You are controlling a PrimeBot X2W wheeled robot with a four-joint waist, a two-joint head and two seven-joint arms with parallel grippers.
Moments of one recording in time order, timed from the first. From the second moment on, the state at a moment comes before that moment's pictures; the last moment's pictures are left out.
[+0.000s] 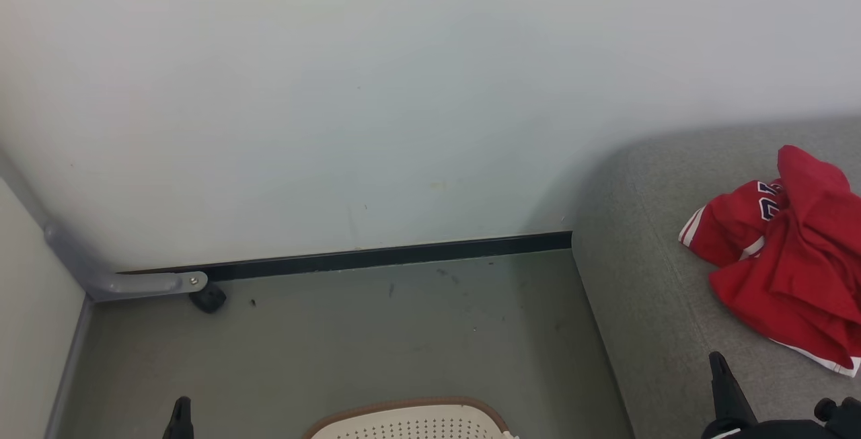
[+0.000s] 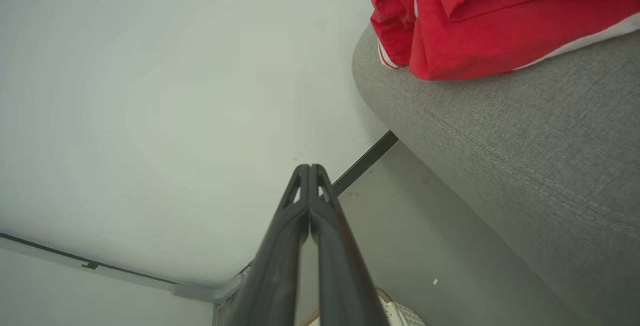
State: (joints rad) left arm 0.04 0.07 0.06 0.20 -0.94 0.00 -0.01; right arm -0.05 -0.13 0.10 0.23 0.94 0.00 -0.06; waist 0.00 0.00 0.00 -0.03
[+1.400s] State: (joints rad) left arm -0.06 0.05 0.09 0.28 -1.52 -0.11 0.10; right arm -0.08 -0.05 -0.11 0.29 1.53 0.11 0.10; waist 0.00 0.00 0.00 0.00
